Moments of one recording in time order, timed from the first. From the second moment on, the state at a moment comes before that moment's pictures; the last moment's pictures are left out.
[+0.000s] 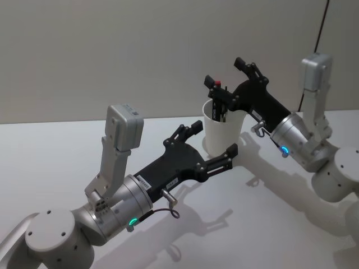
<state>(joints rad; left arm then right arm) -0.13 0.38 0.41 -1.73 -0.47 0.03 -0.42 0.50 0.13 -0.34 -1.10 0.35 -0.33 0.50</state>
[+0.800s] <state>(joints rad) -0.14 0.38 0.41 -1.72 -0.45 0.03 -0.38 0.39 0.20 -0.30 -1.29 0.38 -0.26 0.41</state>
